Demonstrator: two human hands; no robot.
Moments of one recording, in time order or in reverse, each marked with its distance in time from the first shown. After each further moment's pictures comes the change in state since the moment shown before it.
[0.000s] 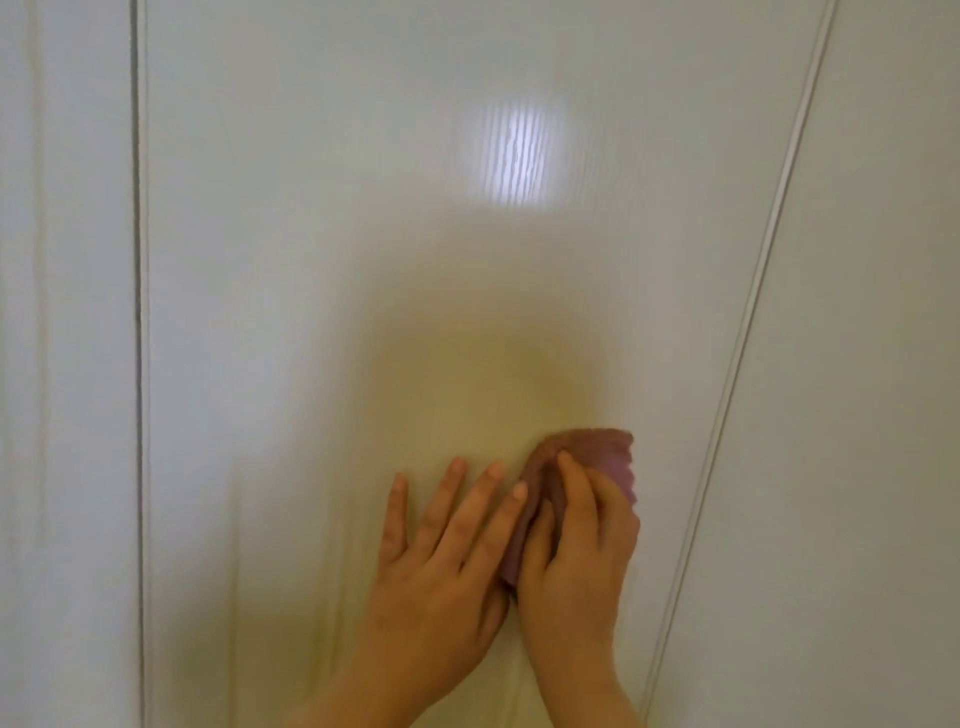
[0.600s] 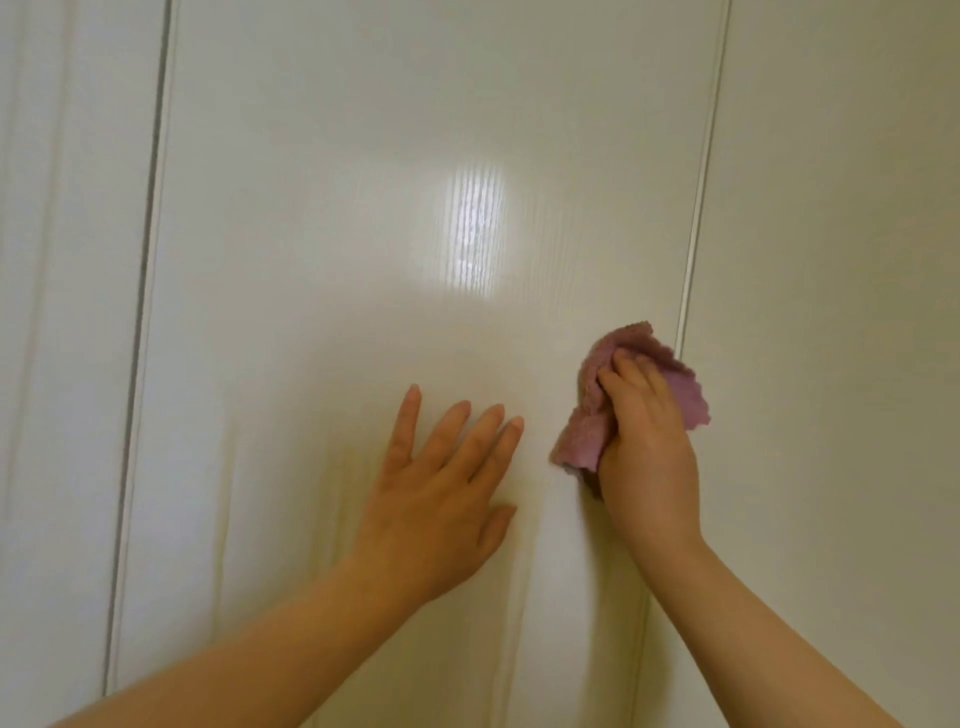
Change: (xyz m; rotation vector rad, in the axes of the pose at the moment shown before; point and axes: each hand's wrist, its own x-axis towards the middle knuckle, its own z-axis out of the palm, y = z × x) left_hand 0.003 -0.007 0.005 0.184 -0.025 0.180; right_hand 0.034 0.045 -0.044 -0.269 -0.114 -0.251
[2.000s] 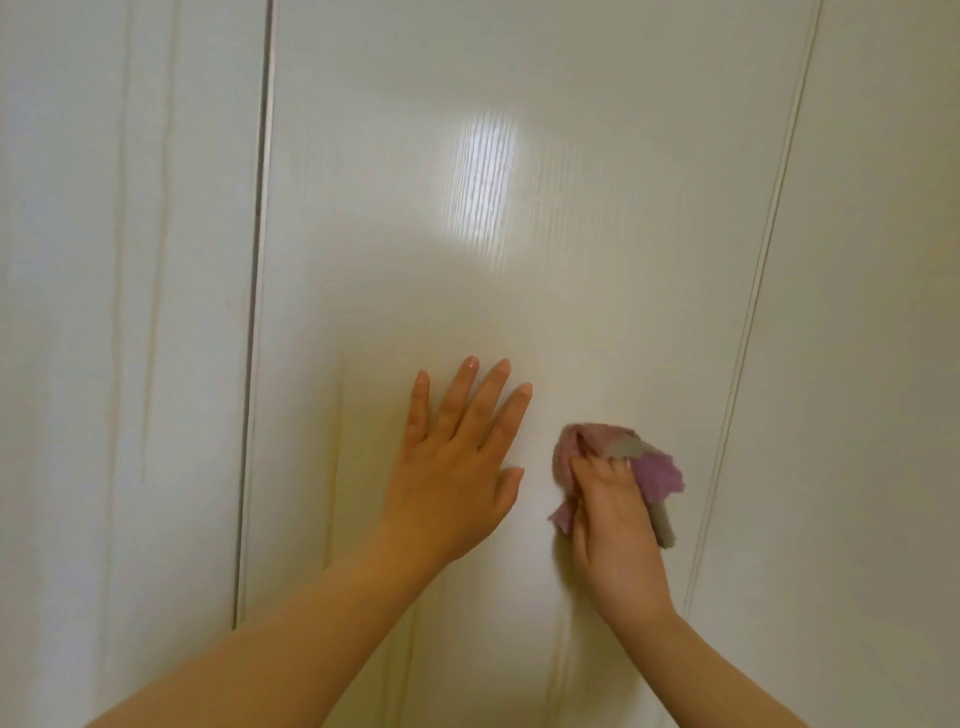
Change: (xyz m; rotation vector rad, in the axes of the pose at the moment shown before) left_hand -0.054 -0.033 0.000 -0.088 -0.058 -0.098; right_hand -0.109 -0.063 0.025 0.043 -0.380 0.055
